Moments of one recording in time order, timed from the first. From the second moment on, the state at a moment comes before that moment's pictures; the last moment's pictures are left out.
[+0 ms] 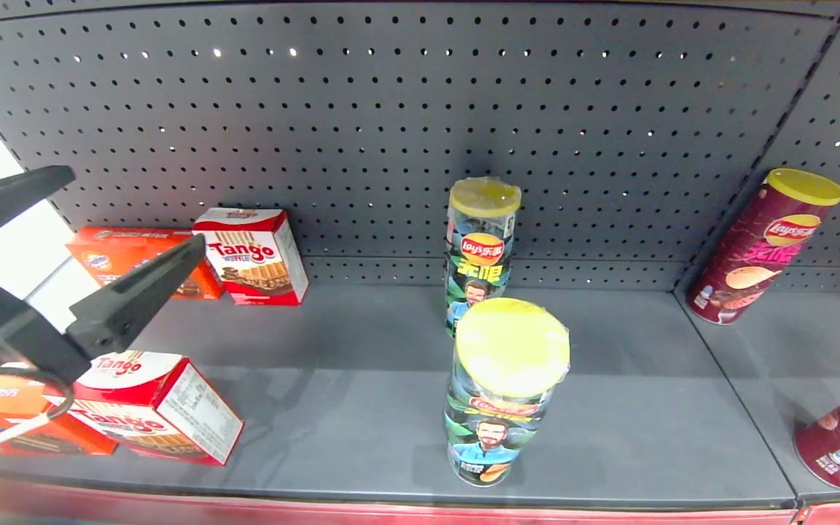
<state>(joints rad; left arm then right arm) -0.48 1.02 -0.54 -0.69 0.09 0.31 0.66 0.16 -0.39 0.07 0.00 -0.04</state>
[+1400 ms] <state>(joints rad) -0.47 0.03 -0.07 0.08 0.06 0.27 0.41 0.04 -0.10 0.16 0.06 -0.03</state>
